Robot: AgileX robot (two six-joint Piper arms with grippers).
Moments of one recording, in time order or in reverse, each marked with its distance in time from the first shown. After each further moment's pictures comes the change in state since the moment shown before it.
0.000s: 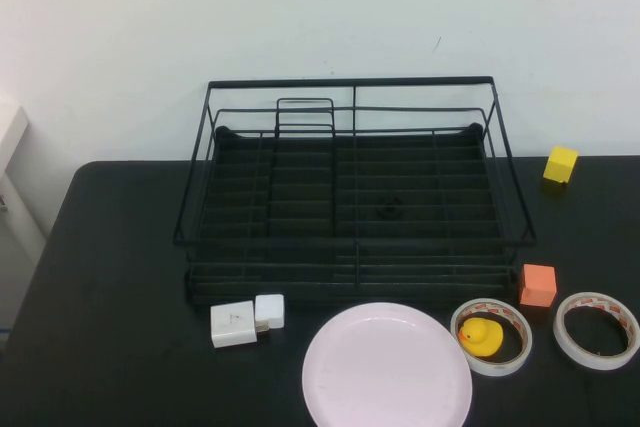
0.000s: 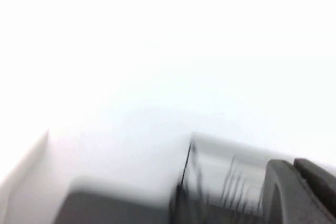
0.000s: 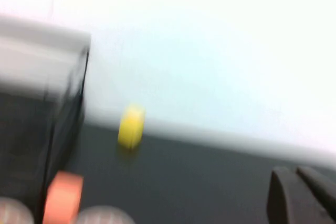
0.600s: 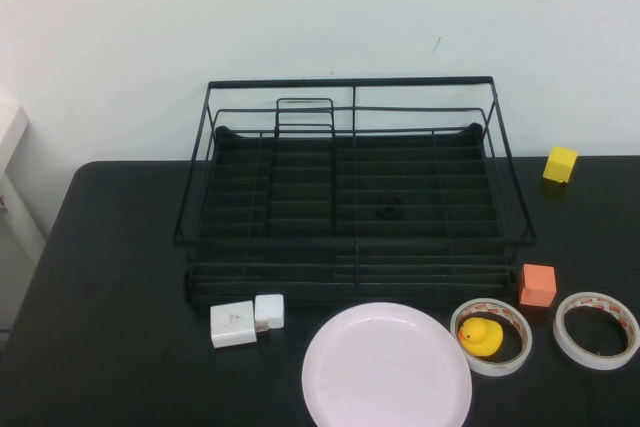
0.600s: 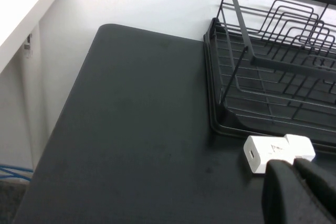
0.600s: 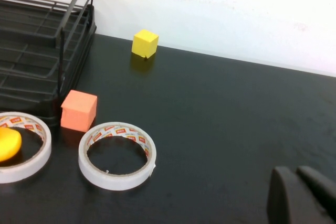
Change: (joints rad) right arm 0.000 0.000 -0.004 0.002 0.237 0.000; left arm 0.000 0.000 -0.003 0.043 0.414 0.000
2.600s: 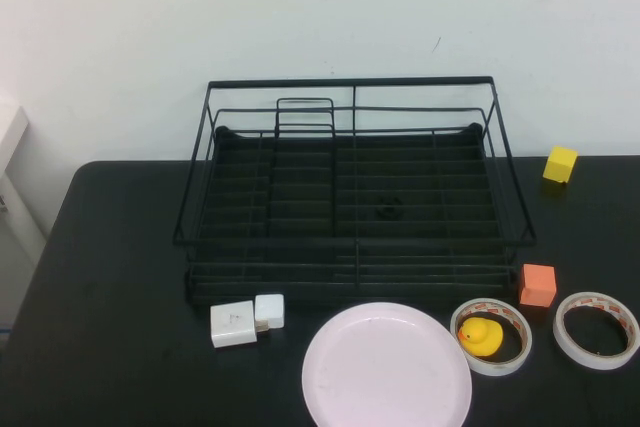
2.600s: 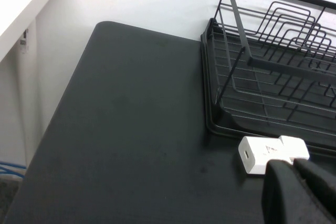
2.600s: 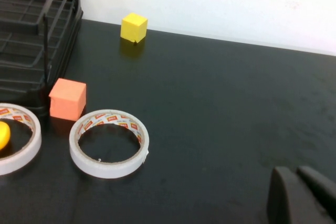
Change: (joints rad) right arm -0.029 0.049 0.001 -0.021 -0.009 0.042; left arm 0.000 0.000 0.000 -0.024 -0.002 -0.003
